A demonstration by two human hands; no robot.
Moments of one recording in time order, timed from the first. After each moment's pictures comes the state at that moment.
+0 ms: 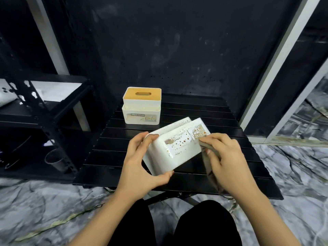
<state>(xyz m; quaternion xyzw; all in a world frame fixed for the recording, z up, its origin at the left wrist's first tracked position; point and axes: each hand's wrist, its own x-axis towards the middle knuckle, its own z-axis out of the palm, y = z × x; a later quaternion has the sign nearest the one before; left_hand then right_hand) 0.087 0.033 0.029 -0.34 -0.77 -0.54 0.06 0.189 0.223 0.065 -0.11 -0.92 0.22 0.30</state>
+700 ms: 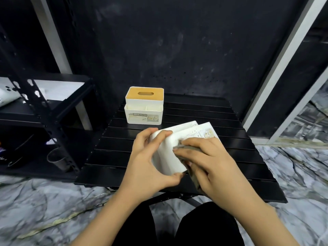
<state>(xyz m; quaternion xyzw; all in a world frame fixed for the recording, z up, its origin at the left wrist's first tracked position) 0.101 0.039 0.058 -0.36 -0.76 -0.54 0.04 0.191 0.184 0.090 0.07 -0.93 0.17 0.31</state>
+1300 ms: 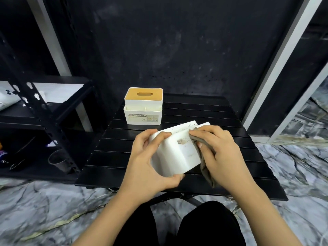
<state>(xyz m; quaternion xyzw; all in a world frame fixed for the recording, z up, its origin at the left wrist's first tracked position) 0.105 0.038 0.059 -0.36 -0.77 -0.53 0.04 0.177 0.210 0.081 -0.06 -0.92 0.23 0.31</state>
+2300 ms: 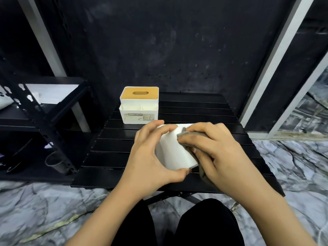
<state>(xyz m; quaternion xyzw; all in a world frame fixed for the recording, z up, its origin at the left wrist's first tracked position) 0.110 0.051 0.083 -0.37 -0.78 -0.50 0.02 0.197 0.200 0.109 0.05 -0.93 0.17 0.31</state>
